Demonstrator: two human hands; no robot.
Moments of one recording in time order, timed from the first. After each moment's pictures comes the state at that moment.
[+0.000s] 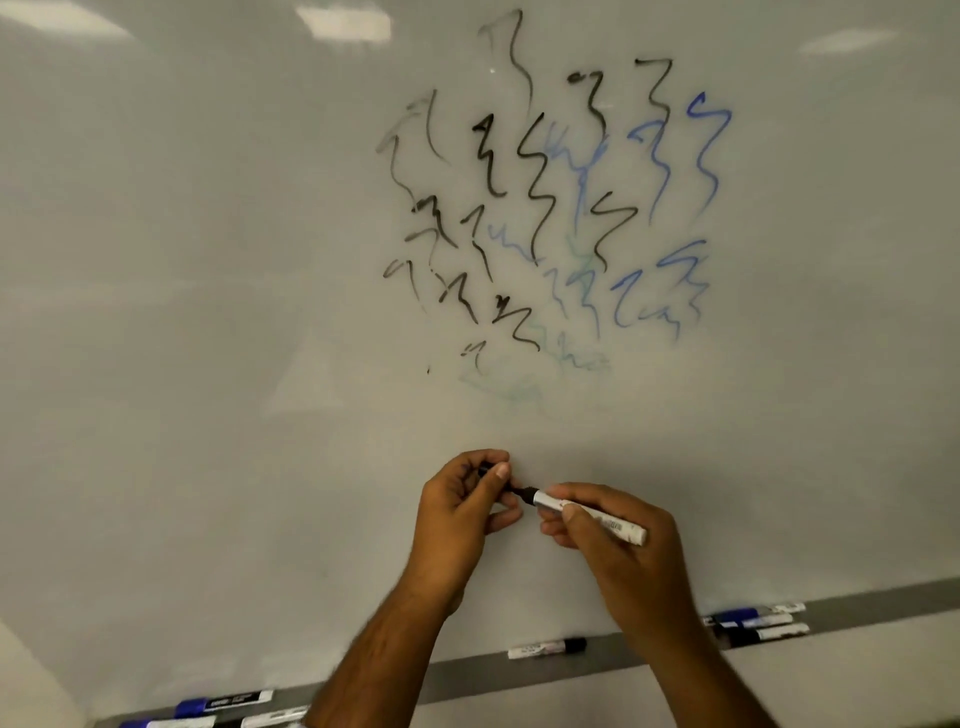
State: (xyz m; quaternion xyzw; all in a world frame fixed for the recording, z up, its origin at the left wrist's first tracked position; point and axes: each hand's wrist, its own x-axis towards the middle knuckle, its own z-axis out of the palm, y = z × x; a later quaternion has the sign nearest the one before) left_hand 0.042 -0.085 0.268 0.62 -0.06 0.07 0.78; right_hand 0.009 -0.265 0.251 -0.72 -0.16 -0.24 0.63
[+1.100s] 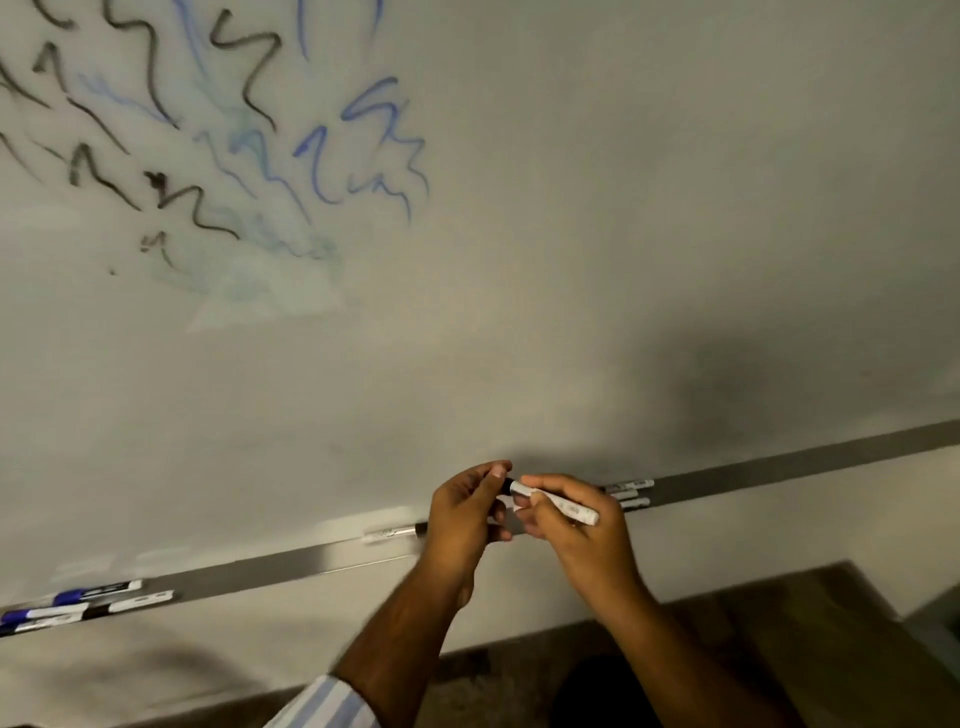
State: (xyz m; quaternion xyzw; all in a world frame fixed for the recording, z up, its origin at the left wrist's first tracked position) left_hand 0.007 -0.365 0.155 0.65 0.10 -0.05 0.75; right_hand -0.013 -0.513 0.130 -0.72 -0.02 -0.11 0.69
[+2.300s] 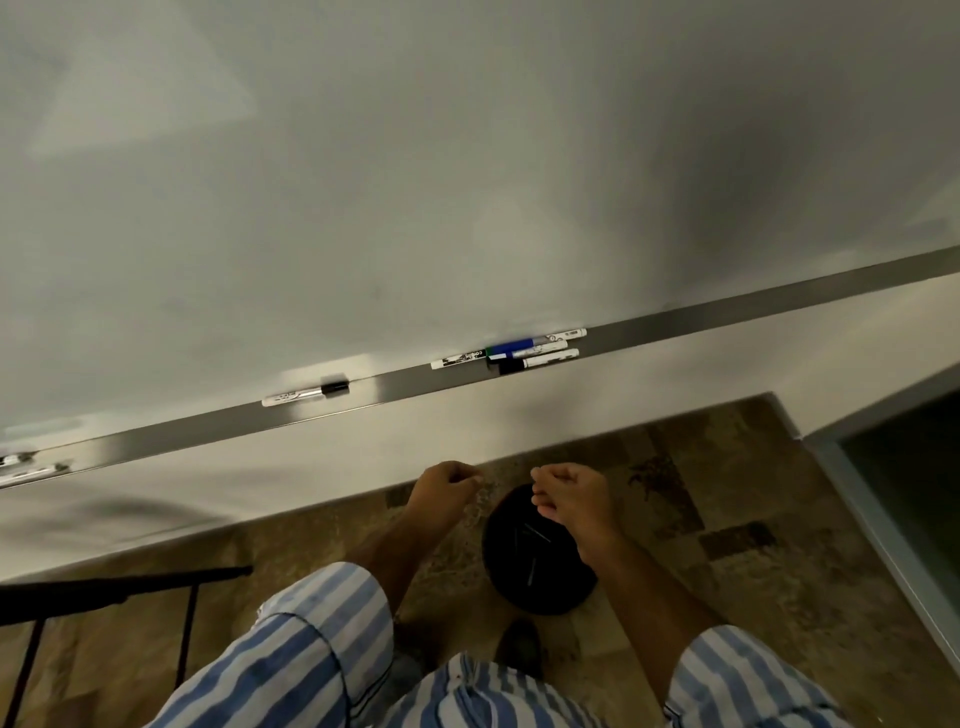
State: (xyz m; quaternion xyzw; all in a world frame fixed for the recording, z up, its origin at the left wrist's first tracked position) left_hand -0.027 -0.438 -0.046 0.79 0.17 -0.27 0.52; right_hand -0.052 -0.643 -0.089 -0.64 0.36 0.14 0.66
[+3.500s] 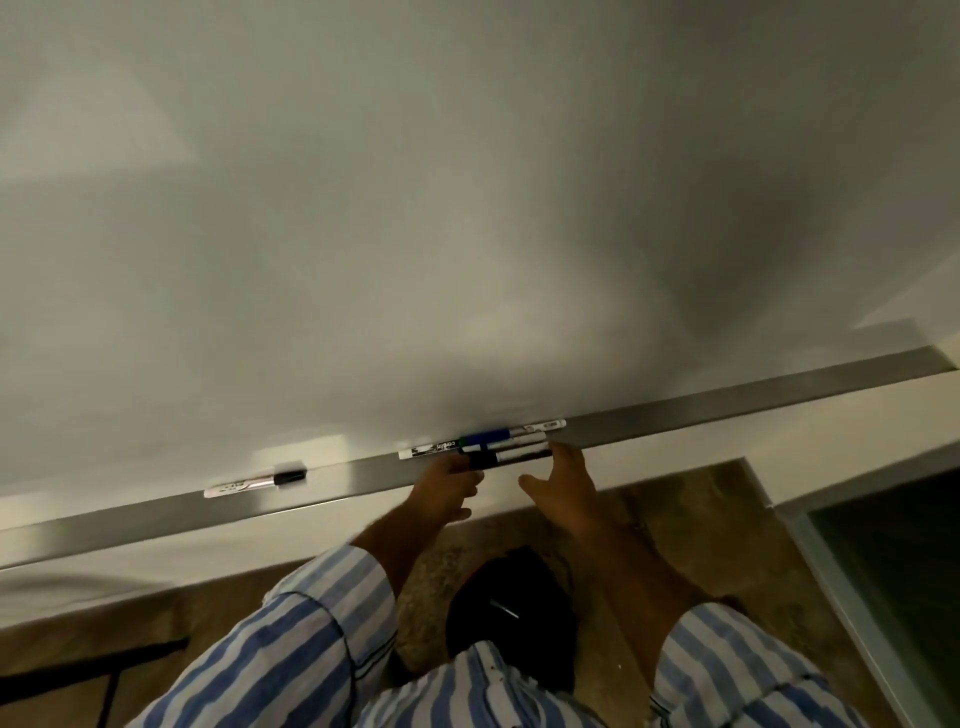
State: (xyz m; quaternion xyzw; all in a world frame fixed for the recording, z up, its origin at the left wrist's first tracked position) left_hand 0.127 -0.490 -0.034 0.69 0.21 -0.32 0.61; right_hand 0.114 -0.683 -0.029 -0.85 0.22 0.21 0.42
